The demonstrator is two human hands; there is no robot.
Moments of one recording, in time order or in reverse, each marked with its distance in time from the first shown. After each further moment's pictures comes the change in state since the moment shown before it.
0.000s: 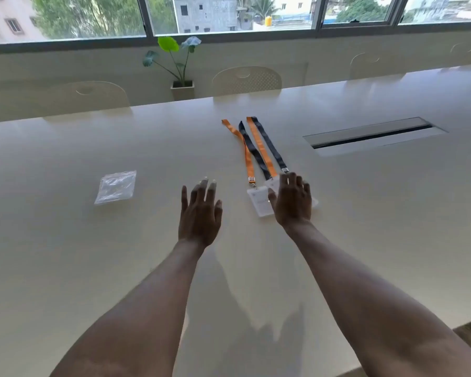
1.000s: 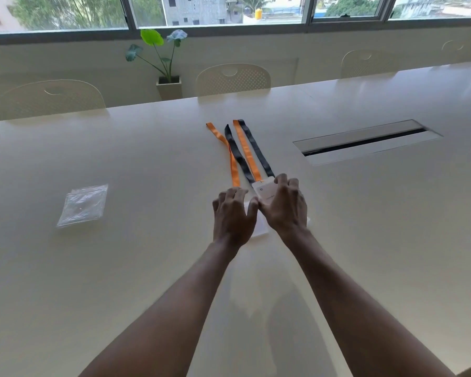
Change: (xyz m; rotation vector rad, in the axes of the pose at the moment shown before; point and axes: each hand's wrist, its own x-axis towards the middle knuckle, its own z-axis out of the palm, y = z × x) left_hand 0.070 0.104 0.046 -0.419 -0.077 -0.134; right_hand 0.037 0.008 -0.018 0.283 -0.081 0.184
